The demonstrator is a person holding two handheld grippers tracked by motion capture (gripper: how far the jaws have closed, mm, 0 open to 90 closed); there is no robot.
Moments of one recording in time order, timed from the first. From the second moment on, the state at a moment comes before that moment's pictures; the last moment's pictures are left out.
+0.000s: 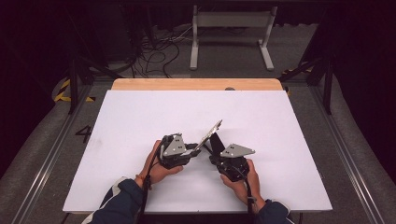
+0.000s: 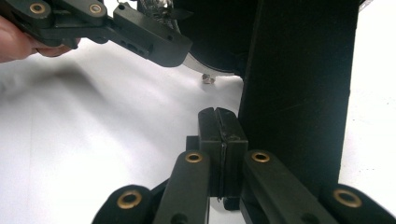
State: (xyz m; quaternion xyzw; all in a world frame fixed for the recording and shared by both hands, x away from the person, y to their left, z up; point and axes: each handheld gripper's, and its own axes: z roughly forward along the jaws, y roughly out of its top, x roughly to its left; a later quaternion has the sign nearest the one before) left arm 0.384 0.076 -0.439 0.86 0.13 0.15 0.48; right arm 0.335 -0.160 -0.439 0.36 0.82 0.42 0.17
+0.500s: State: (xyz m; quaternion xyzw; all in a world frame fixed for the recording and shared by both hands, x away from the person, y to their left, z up) left arm 0.387 0.071 -0.443 0.86 0.14 0.15 0.47; right arm 0.336 -0.160 -0.443 0.36 0.82 0.42 0.17
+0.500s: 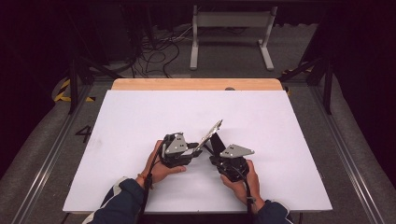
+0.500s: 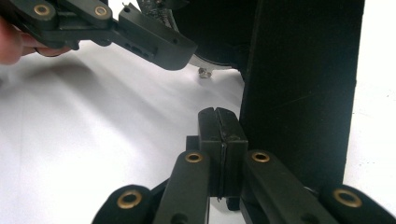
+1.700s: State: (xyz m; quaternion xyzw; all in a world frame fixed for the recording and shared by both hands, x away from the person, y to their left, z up) left arm 0.382 0.070 -0.439 0.87 0.11 0.16 0.46; right arm 0.331 -0.167 -0.442 0.37 0.82 0.40 0.18
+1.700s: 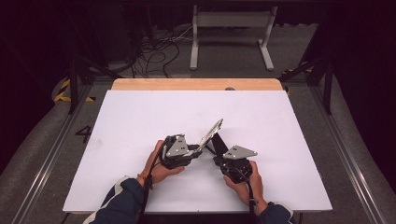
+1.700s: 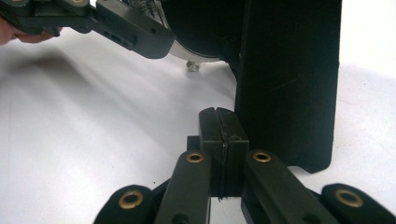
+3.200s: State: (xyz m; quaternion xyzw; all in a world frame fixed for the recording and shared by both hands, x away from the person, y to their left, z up) left arm 0.377 0.061 -0.440 0.87 0.11 0.14 0.46; right arm 0.340 -0.186 -0.448 0.37 0.82 0.39 0.18
